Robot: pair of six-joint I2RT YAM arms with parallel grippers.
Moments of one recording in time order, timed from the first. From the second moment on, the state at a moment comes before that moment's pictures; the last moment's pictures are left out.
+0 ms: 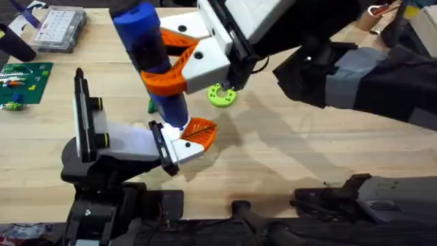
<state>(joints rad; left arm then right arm) -0.05 0.00 0.01 -0.10 1.10 -0.05 0.71 1.52 0.97 0.96 -1.24 0.31</state>
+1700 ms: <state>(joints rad) -0.05 0.00 0.01 -0.10 1.10 -0.05 0.71 1.52 0.97 0.95 -1.24 0.28</state>
